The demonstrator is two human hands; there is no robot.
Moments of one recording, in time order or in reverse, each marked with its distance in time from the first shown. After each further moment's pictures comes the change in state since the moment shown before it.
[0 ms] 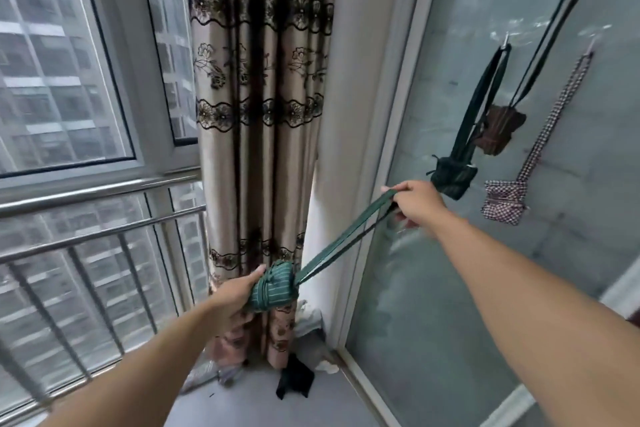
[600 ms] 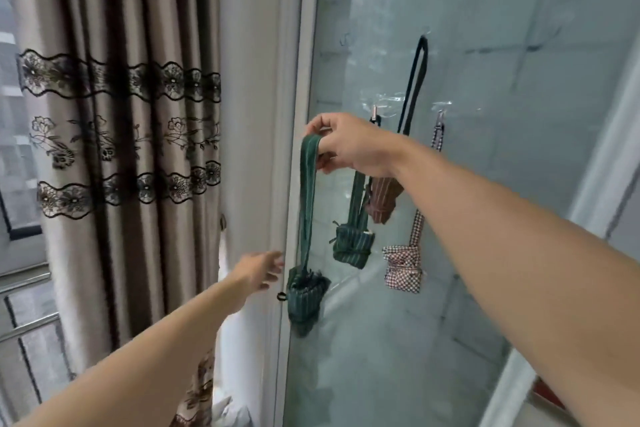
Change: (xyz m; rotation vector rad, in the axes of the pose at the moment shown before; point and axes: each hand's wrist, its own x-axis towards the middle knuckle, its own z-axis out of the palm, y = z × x) left_hand 0.017 0.203 0.241 0.322 -0.193 0.452; right_hand 0.061 -0.141 -0.166 -0.020 -0.286 -0.463
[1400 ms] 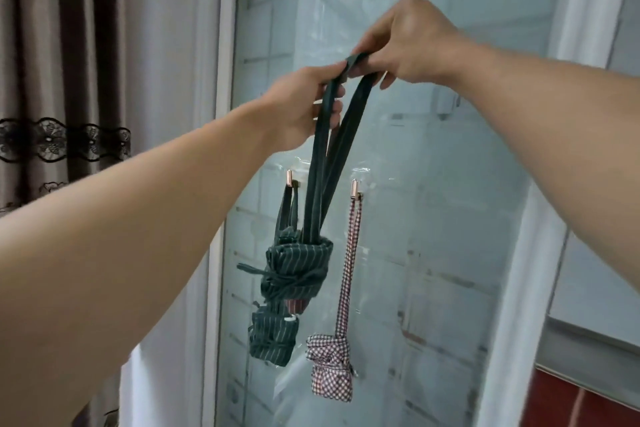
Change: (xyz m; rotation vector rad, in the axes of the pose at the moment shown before) left_hand -0.025 0.385 0.115 -0.390 -0.281 0.664; right_hand -0.010 -0.063 -0.252 -0.685 0.500 -0.342
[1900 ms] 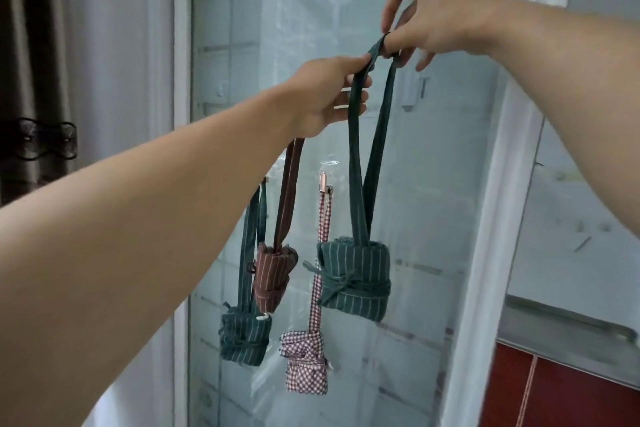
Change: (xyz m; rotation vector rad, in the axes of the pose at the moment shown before) left_hand 0.026 -0.009 0.057 0.032 -0.133 0.009; right_hand -0.014 0.025 -0.055 -0.218 0.016 0.170
